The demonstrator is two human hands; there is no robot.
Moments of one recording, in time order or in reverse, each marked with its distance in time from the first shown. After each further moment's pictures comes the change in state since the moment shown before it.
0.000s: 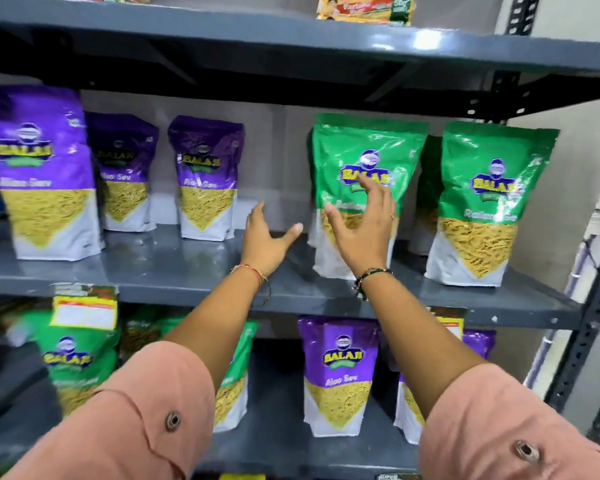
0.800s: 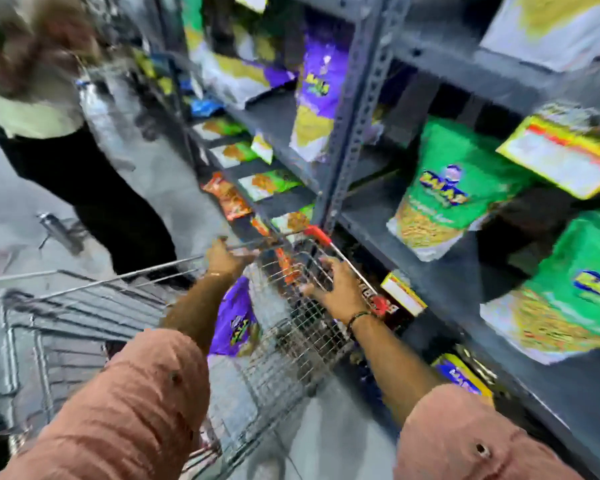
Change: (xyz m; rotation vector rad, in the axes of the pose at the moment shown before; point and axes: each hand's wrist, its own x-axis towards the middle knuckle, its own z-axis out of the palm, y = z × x) left_hand -0.358 -0.284 -0.478 0.308 0.665 -1.118; right_hand -0.486 -0.228 0.274 0.393 -1.615 0.216
